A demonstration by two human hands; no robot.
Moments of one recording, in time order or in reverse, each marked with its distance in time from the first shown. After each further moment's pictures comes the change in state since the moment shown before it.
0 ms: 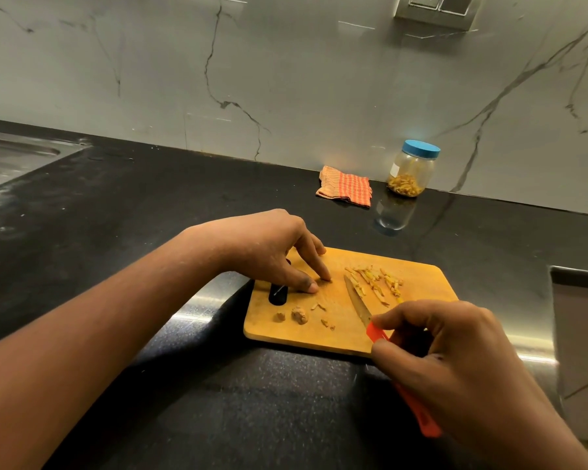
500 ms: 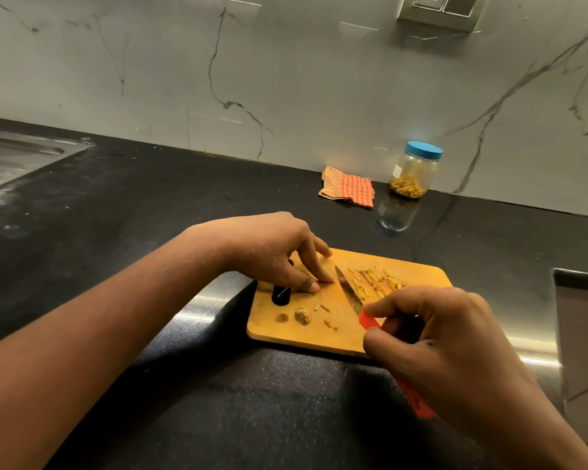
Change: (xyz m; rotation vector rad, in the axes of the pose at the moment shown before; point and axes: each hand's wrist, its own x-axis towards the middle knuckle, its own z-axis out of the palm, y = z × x) left_hand 0.001 0.001 -0.001 0.030 -0.036 0.021; right_hand 0.011 -0.006 0.003 -0.013 -0.009 -0.032
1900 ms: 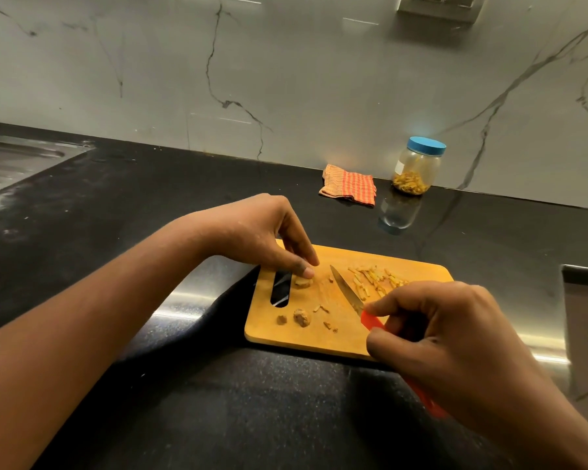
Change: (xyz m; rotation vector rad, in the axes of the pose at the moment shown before) left_hand -0.005 -0.016 -0.009 -0.218 0.135 -0.022; right_hand 0.005 0.003 -0.006 -0.031 -0.029 -0.058
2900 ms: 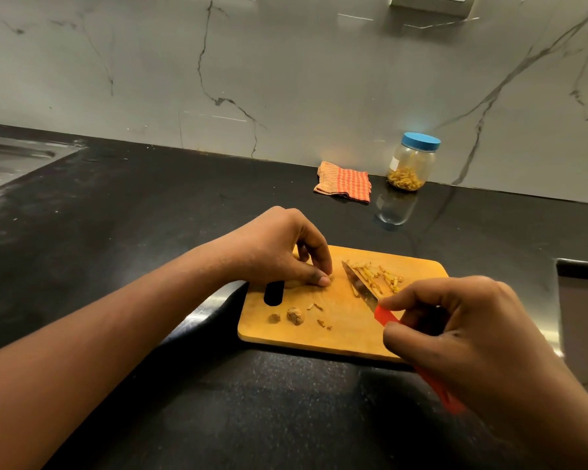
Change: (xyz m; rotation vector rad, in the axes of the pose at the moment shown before) left_hand 0.015 0.008 0.031 -0.054 0.136 0.052; right_hand -0.006 0.007 -0.012 0.059 0.028 0.064
